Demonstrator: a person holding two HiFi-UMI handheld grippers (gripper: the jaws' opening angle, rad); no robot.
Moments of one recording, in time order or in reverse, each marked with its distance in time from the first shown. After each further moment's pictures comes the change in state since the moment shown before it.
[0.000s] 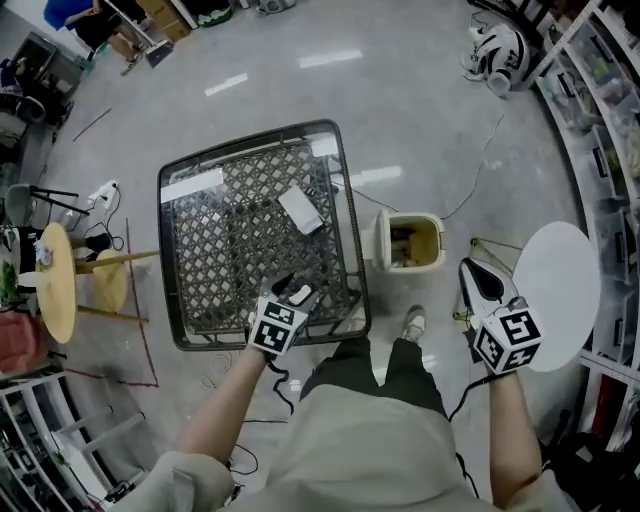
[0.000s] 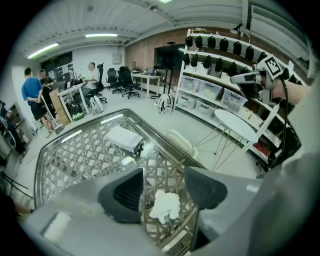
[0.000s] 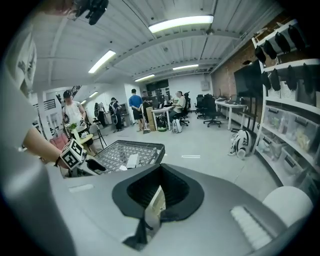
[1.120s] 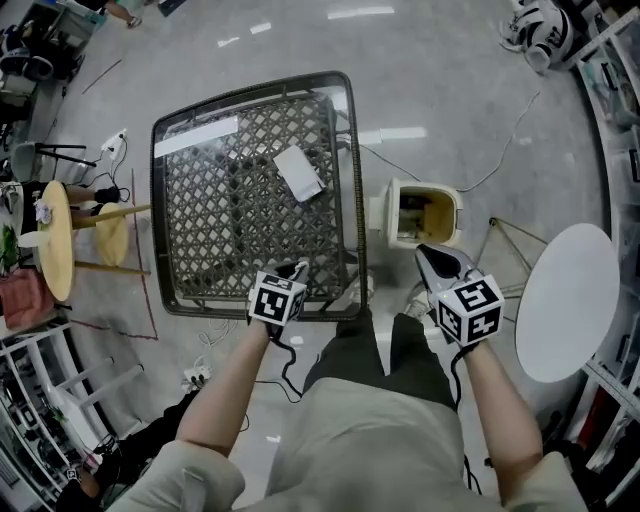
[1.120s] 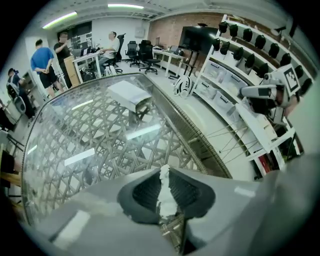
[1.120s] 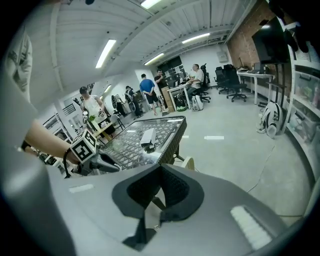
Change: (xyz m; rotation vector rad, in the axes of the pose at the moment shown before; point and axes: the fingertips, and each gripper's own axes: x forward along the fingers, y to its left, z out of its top) left arm 0.056 -0.003 -0.064 -0.261 0.195 0.041; right arm 0.107 0.038 -0.101 0.033 0.227 0.280
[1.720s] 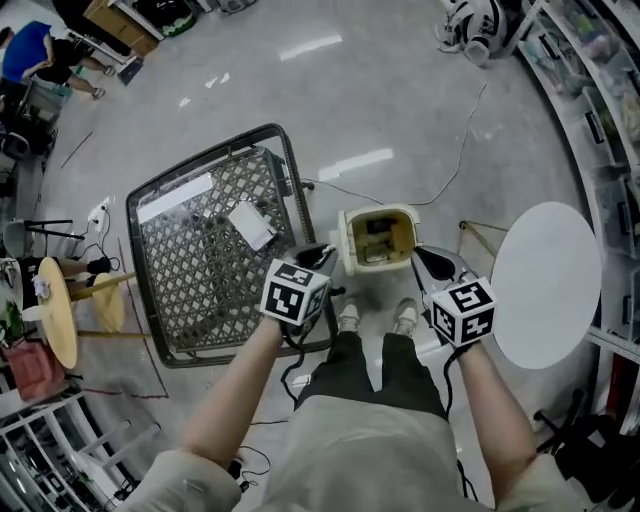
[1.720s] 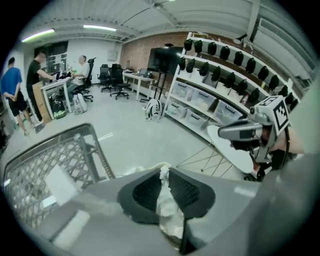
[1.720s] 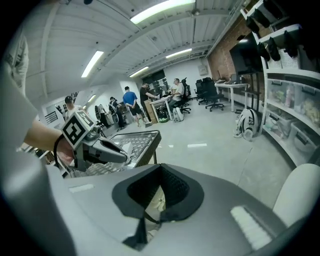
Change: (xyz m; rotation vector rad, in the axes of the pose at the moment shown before) left arm -0.007 -0.137 0.198 0.236 -0.224 -0.199; right arm -0.066 -0.081 0.021 0.089 -0.136 -0.173
